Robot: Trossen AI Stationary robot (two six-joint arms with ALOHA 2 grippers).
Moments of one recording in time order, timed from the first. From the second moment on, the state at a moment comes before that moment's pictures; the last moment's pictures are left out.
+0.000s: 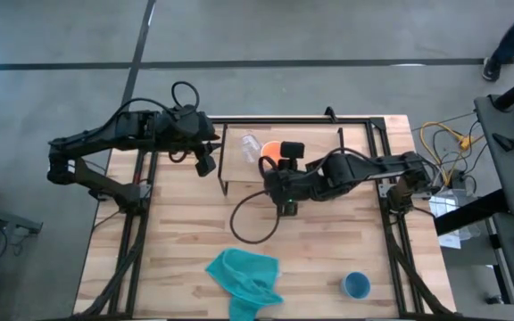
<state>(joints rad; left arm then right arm) 0.12 1.27 1.63 -1.06 -0.29 -0.11 0.23 1.87 2.13 -1.30 0.59 0.00</state>
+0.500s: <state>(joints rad) 0.12 1.28 1.61 -1.06 -0.38 -0.10 0.22 1.87 1.95 -1.08 0.60 -0.11</state>
